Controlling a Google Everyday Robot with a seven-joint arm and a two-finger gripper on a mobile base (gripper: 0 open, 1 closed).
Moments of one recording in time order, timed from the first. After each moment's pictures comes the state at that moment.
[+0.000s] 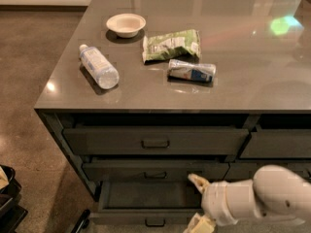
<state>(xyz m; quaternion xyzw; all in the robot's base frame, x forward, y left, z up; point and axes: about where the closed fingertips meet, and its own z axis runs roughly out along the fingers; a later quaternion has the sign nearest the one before) 0.337 -0.088 0.609 -0.54 0.74 0.28 0.29</state>
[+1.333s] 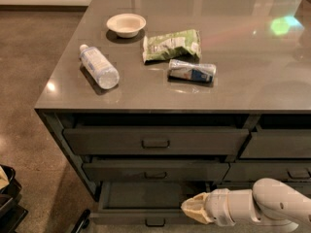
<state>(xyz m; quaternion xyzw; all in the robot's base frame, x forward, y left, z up) 0.357 -0.107 0.530 -0.45 0.78 0.32 0.30</state>
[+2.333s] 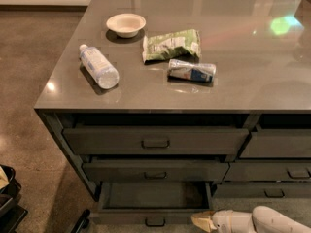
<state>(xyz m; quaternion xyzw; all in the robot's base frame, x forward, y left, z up) 0.380 -0.173 0.328 -0.25 0.84 0.39 0.28</state>
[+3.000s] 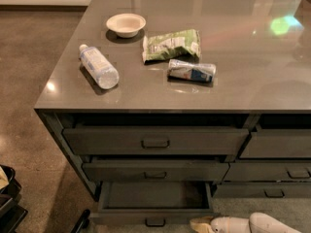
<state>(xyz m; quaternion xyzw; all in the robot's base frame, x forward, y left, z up) 0.372 -0.175 0.278 -0.21 0.84 0.42 0.27</state>
